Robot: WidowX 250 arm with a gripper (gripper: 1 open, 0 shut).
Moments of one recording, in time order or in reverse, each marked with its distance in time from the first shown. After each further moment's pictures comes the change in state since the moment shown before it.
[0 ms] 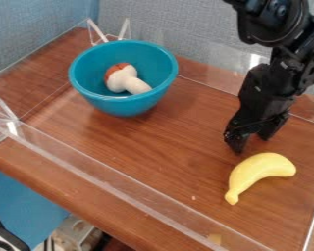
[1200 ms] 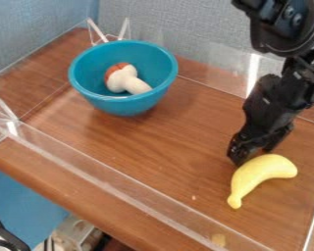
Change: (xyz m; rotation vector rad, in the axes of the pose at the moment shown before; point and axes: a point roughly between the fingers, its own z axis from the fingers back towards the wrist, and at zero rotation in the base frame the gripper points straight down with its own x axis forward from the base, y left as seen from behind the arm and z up) arm -0.024 0.014 0.006 0.078 -0.006 0.076
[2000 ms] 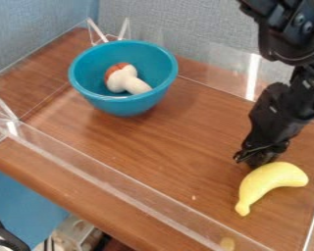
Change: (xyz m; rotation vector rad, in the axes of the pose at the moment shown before) arm -0.011 0.006 0.001 0.013 0.000 -0.067
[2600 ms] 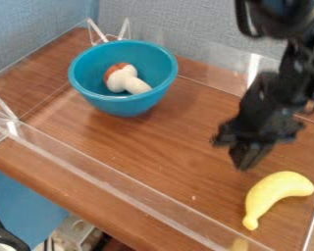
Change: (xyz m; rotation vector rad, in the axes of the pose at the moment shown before) arm 0.014 0.034 0.054 -0.039 0.009 -0.272
